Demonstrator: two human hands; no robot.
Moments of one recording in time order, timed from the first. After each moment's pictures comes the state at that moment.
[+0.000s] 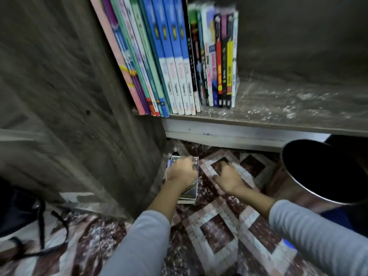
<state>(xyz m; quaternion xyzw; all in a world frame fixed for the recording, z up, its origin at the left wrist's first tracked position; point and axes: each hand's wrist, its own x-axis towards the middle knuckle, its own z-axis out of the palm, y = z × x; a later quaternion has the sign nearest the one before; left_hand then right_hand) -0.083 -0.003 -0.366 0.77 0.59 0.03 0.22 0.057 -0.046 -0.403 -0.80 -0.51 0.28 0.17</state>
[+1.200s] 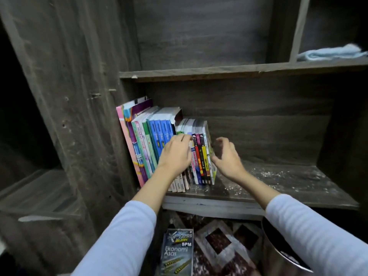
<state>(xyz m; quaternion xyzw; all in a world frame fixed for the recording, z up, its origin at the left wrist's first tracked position) -0.062 0.019 -0.115 0.86 0.41 0.31 -0.07 0.095 -0.026 -0.144 -0.69 -0.58 0.06 0.42</state>
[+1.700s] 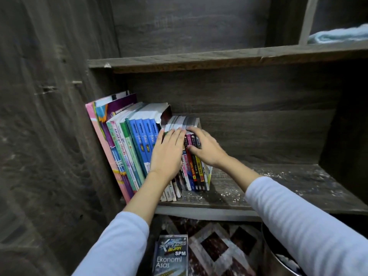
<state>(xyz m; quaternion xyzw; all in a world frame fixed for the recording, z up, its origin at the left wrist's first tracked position) -0.034 0.066 -0.133 0.84 0.44 0.20 -0.26 0.111 0.052 -0.135 -0.64 -0.68 0.08 0.35</state>
